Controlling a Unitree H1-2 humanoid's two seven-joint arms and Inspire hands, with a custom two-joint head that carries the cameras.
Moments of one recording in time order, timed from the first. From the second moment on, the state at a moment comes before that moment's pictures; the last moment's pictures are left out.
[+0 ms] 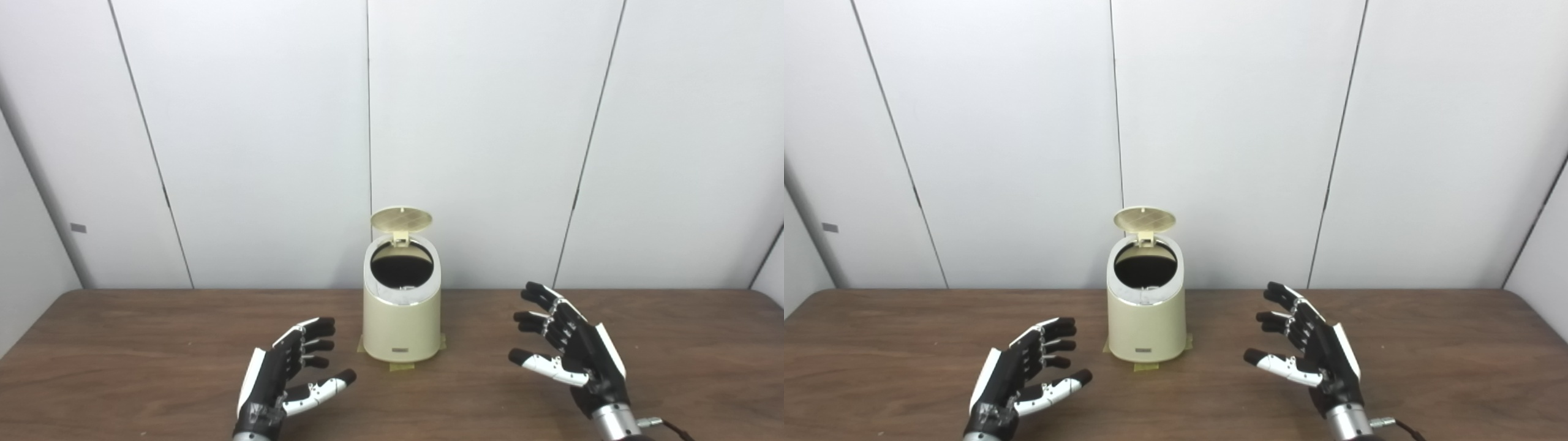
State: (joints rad) left arm -0.19 0.07 -0.01 0.05 0.08 -0.06 -0.01; right arm -0.33 -0.15 -0.07 0.33 0.11 -0.31 0.09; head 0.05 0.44
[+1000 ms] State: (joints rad) left arm -0.79 0.24 -0.14 0.23 0.29 0.10 -0.14; right arm -0.28 -0.12 -0.07 0.27 0.12 -0.30 0.09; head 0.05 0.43
